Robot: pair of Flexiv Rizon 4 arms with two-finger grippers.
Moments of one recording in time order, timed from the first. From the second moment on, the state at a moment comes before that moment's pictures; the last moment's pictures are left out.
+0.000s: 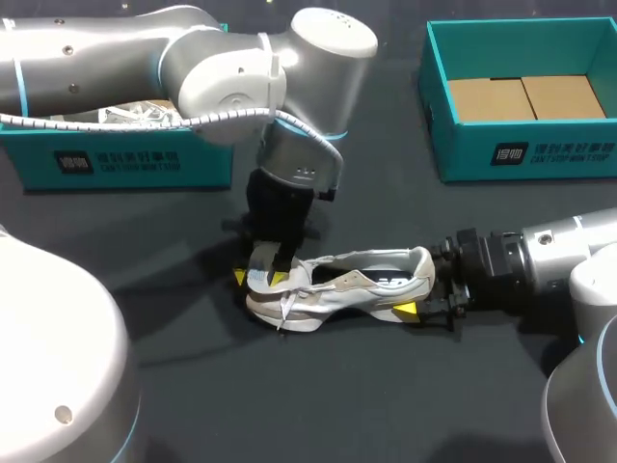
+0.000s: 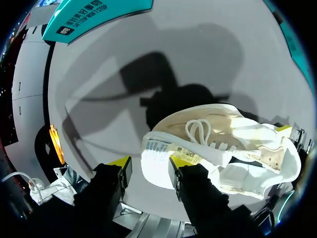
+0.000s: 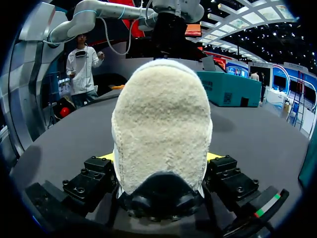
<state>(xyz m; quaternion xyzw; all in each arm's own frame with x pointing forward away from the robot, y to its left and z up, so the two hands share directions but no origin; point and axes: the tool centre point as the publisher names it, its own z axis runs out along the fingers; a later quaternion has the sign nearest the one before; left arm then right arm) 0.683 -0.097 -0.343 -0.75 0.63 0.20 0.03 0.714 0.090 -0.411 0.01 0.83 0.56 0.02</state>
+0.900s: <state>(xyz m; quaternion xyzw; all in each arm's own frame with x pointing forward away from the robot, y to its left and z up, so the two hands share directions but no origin) 0.671 -0.176 -0.219 -0.65 0.76 0.00 0.00 0.715 0.090 -0.411 0.01 0.83 0.56 0.02</state>
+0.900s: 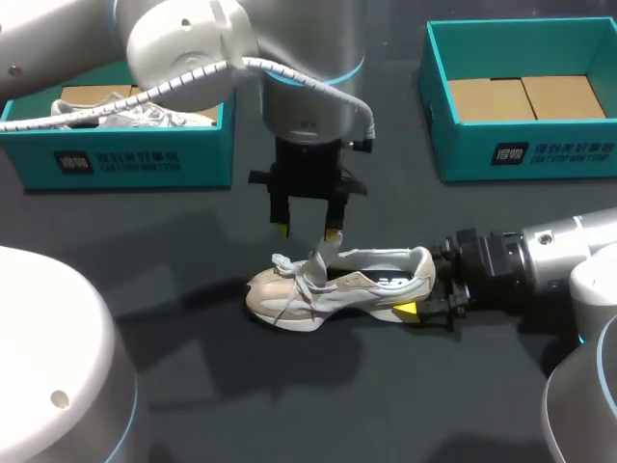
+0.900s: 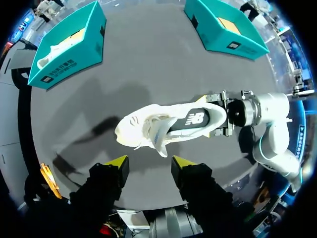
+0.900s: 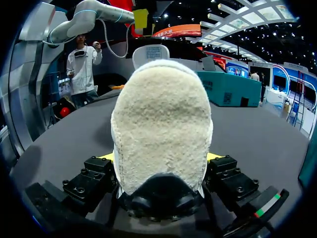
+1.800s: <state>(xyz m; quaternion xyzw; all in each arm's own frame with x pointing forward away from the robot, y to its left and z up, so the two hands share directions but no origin) 0.666 -0.211 -0.188 -0.35 0.94 -0.03 -0.04 0.715 0.090 -0.411 0.01 0.83 0.56 0.02</state>
